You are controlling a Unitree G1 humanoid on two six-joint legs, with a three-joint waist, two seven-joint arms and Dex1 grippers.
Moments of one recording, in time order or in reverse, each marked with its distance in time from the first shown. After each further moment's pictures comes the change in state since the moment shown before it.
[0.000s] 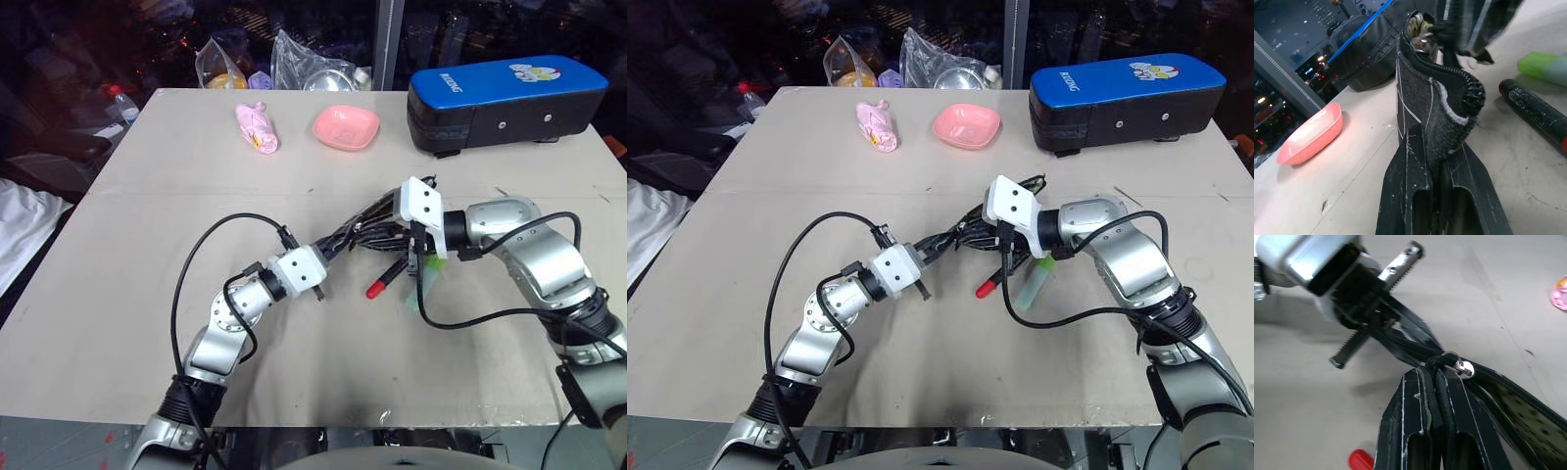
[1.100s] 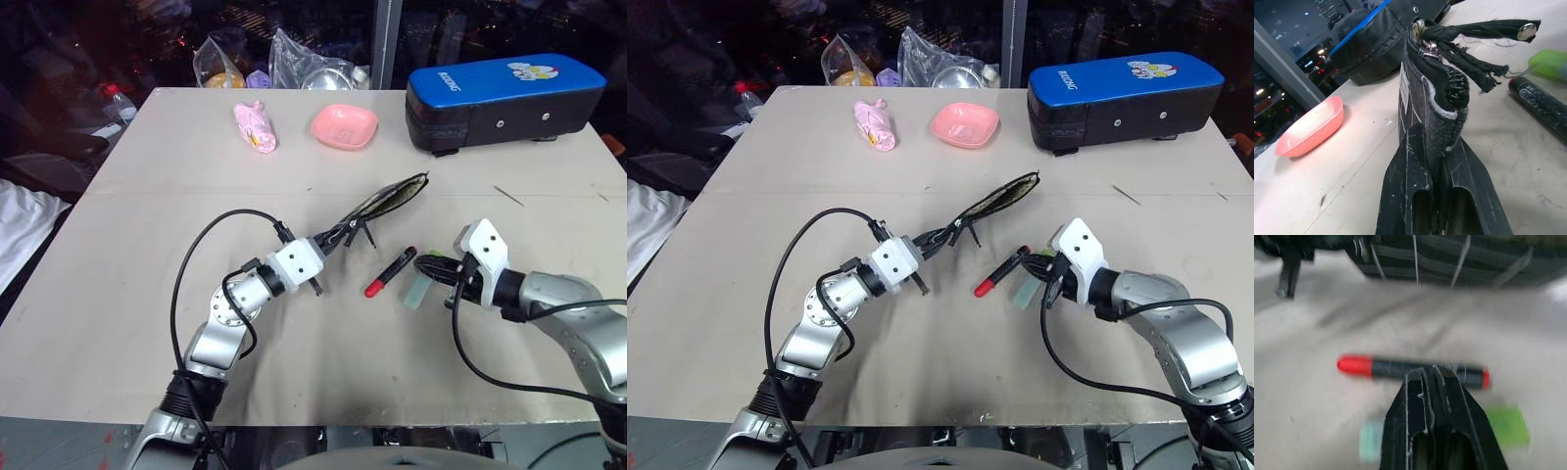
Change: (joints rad) left arm -0.019 -0.003 0.013 0.032 -0.033 0.026 -0.008; right arm 0.448 -0.070 -0.281 -0.312 0.111 0.190 -0.424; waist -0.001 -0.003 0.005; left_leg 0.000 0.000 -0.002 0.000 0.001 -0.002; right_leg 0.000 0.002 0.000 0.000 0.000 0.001
